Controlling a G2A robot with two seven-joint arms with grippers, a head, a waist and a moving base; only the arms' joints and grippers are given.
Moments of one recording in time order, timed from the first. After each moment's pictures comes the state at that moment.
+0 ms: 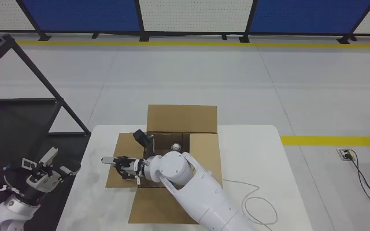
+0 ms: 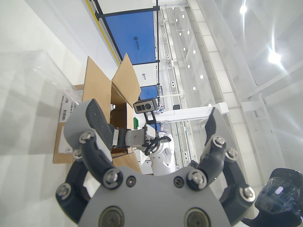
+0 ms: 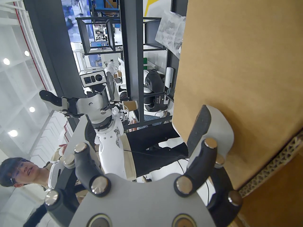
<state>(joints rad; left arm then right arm) 1.37 -0.95 -1.93 -1.58 -0.65 -0.14 -0.76 -0.39 -1.87 0.83 -0.73 0.05 0.13 0.67</state>
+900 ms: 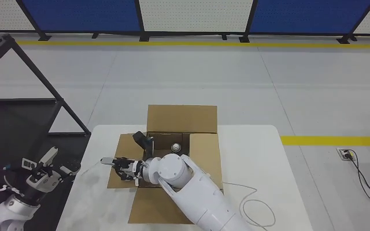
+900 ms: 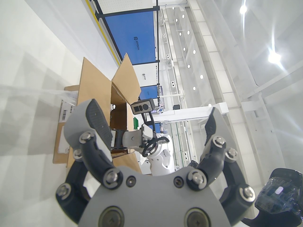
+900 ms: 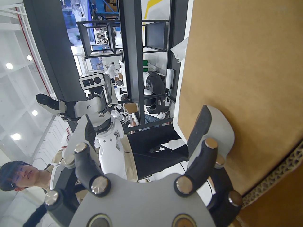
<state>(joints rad) 1.37 -0.95 -1.93 -1.58 -0.65 -0.14 -0.76 -0.41 -1.89 0.84 -0.70 0.05 0.09 0.65</state>
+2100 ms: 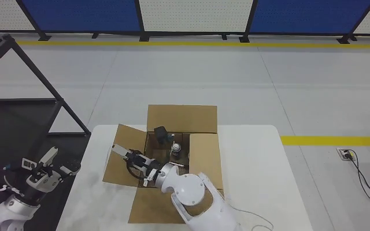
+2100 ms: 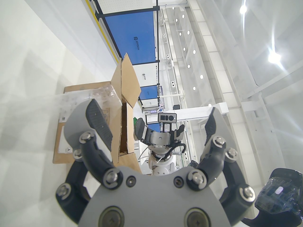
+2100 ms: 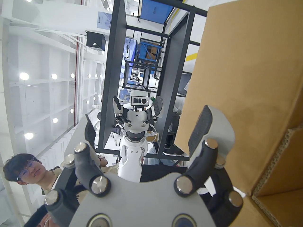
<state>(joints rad) 1.37 -0.95 -1.93 -1.58 -0.65 -0.14 -0.76 -0.80 -1.80 1.01 -1.33 -0.20 0.04 0.46</state>
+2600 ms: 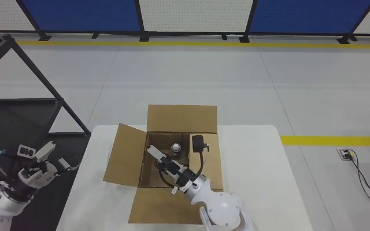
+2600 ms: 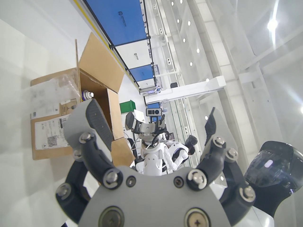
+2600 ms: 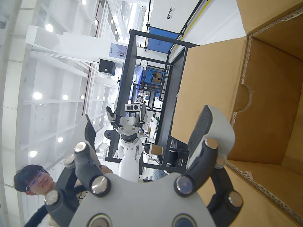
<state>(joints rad) 1.30 -0.92 -1.97 -1.68 -0.66 -0.07 -0.95 -1.08 -1.74 1.17 -1.67 -0.24 0.02 0.50</state>
